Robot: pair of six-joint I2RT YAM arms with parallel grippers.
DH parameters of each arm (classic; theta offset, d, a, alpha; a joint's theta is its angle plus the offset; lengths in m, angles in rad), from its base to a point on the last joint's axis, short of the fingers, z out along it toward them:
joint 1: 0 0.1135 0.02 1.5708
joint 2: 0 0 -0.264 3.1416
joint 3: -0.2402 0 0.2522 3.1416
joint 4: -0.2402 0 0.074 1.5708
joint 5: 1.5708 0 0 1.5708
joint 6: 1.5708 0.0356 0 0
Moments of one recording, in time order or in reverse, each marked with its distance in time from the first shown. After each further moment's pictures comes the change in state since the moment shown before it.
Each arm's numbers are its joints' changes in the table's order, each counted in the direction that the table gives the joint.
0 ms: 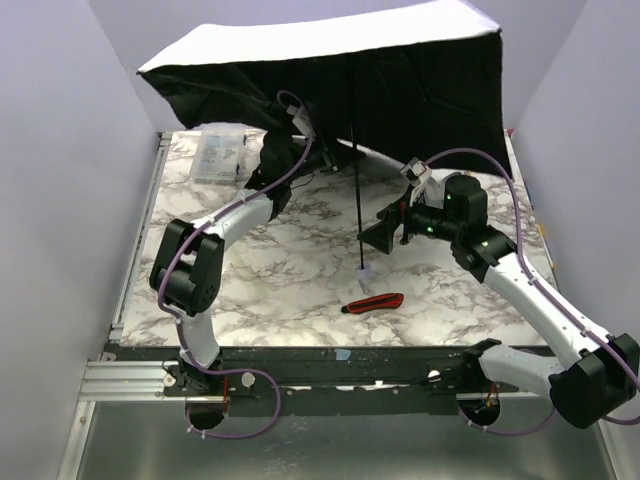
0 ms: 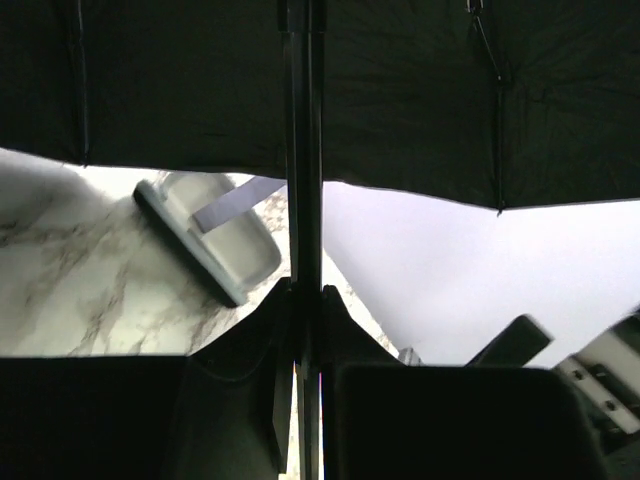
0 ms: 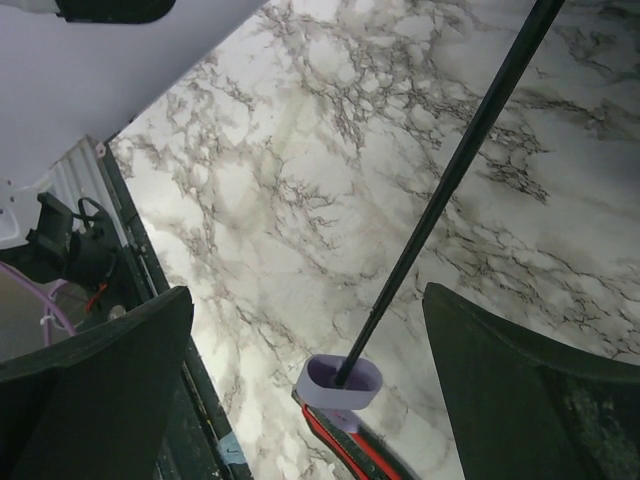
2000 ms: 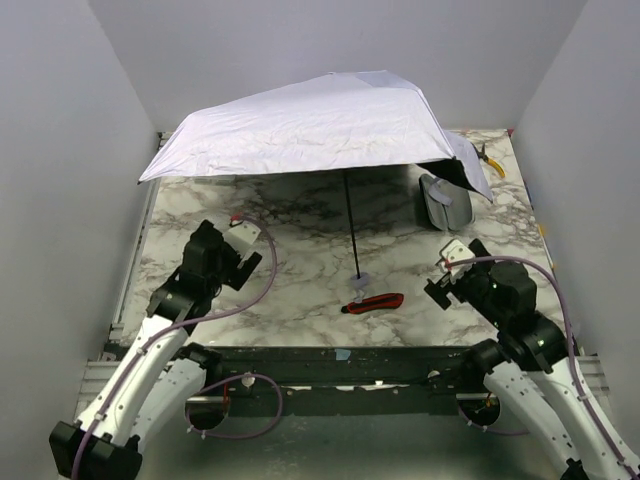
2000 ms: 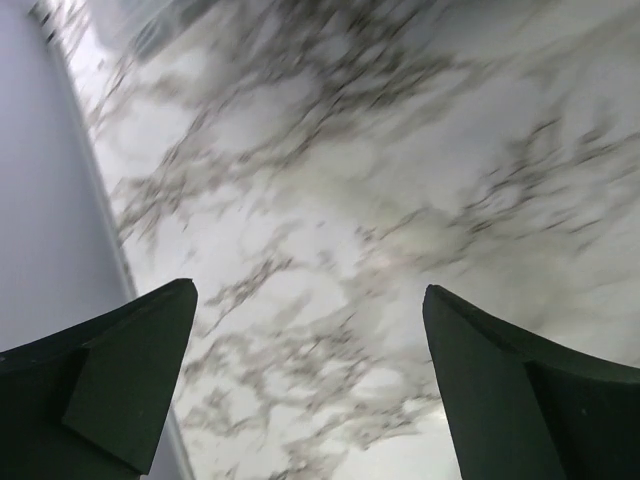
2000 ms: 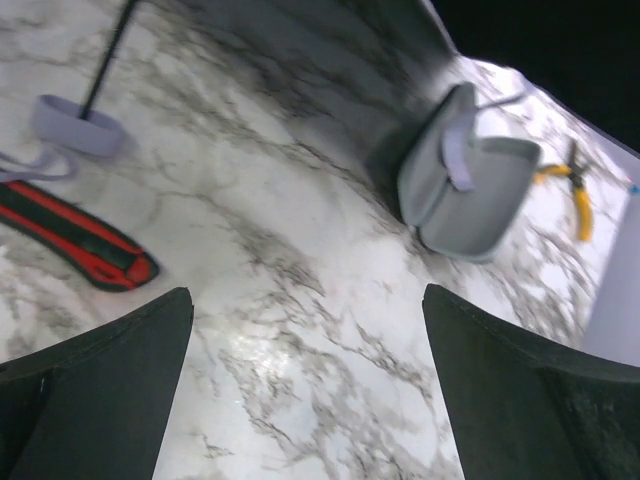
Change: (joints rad) left arm 0.068 1.113 0.723 -1.096 -0.755 1.304; right arm 0.000 0.741 0.339 -0.481 0.555 -0.672
